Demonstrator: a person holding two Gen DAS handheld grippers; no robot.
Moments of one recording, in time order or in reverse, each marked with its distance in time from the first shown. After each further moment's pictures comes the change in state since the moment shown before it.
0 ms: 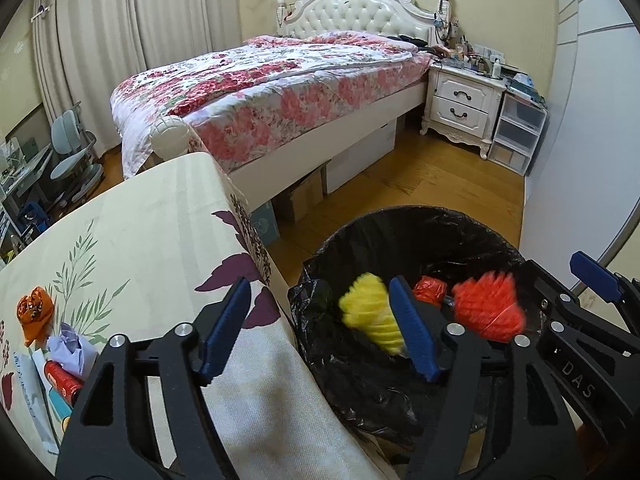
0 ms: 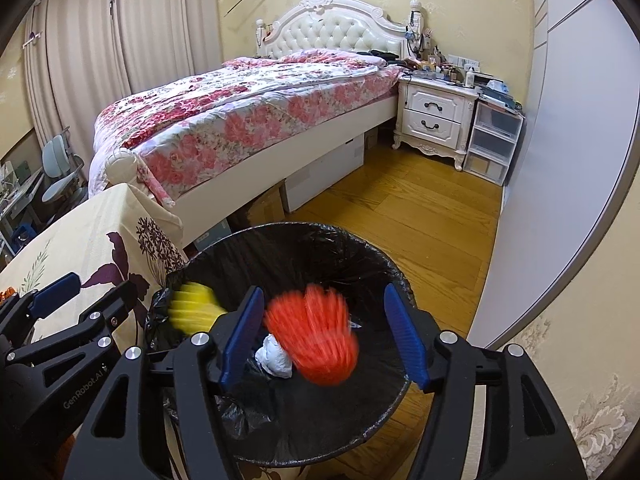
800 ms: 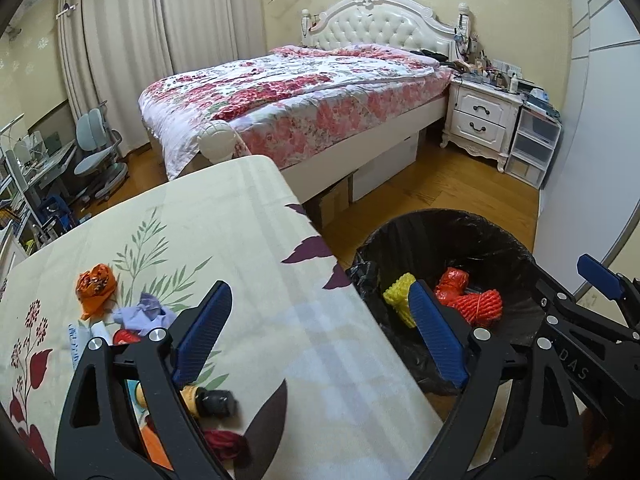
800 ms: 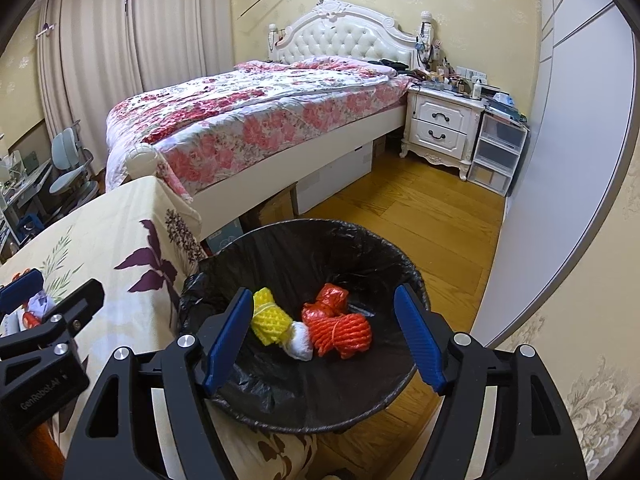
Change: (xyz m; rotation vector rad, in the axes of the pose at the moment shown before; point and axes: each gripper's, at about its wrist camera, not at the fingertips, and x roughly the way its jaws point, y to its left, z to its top) left arm -0.064 0.043 -0.021 -0.038 -0.037 0.073; right arm -0.035 0.025 -0.013 -0.037 -0.019 0.019
